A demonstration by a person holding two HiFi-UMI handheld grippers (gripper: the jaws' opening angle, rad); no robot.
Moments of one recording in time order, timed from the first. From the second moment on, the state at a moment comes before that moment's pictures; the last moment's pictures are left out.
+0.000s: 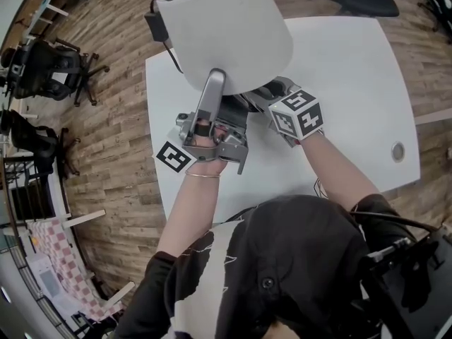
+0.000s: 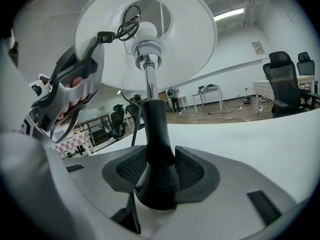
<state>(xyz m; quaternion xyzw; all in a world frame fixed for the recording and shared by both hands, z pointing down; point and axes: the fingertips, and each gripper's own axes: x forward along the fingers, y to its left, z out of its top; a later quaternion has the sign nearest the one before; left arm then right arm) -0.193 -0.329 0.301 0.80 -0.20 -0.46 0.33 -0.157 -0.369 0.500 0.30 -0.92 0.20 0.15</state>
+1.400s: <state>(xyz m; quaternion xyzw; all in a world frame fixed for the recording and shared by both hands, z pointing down) -0.182 -0.315 0.306 0.81 -0.20 -0.46 0.32 -0.149 -0.365 0.502 0.31 -0.93 0.17 0.13</state>
